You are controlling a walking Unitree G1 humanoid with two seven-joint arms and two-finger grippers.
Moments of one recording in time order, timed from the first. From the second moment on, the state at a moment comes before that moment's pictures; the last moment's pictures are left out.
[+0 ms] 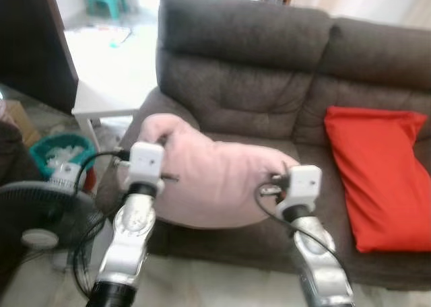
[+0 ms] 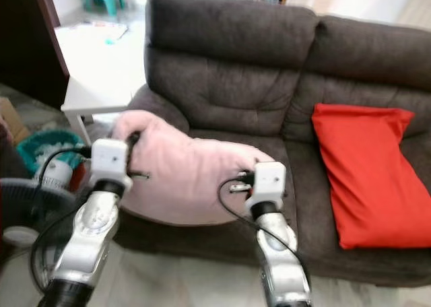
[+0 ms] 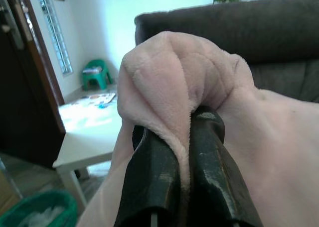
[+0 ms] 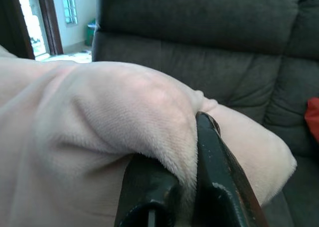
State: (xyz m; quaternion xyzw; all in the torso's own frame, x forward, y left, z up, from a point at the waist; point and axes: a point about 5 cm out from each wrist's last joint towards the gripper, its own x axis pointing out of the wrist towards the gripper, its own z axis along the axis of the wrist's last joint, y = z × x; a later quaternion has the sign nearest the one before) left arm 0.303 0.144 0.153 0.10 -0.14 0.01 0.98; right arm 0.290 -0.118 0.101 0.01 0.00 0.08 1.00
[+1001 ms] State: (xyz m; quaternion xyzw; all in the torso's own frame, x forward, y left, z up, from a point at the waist) left arm 0.305 0.136 0.157 0.09 -0.15 0.00 0.98; right arm 0.289 -0.123 0.098 -0.01 0.00 0.08 1.00
